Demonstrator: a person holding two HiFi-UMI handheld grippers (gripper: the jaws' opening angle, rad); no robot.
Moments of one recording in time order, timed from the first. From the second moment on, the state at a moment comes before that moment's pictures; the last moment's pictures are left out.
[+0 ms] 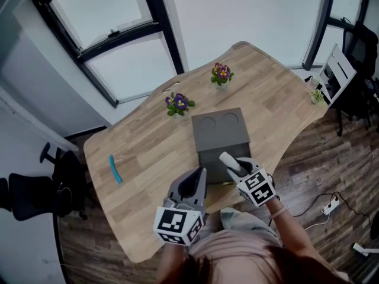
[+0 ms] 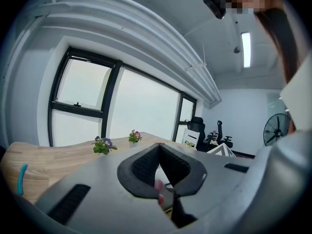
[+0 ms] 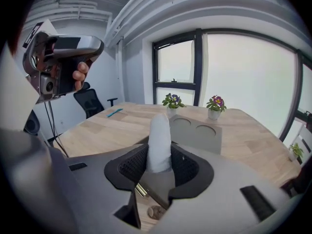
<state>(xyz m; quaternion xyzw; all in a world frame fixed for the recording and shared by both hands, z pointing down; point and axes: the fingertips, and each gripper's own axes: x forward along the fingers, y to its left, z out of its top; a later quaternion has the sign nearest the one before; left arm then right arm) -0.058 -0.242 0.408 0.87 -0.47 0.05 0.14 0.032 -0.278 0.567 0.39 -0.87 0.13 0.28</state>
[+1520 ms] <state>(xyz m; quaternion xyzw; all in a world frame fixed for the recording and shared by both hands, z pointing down) -0.071 -0.144 0.370 0.90 -0.44 0.03 0.08 0.055 -0.153 0.409 0.51 -0.85 0.07 0.10</state>
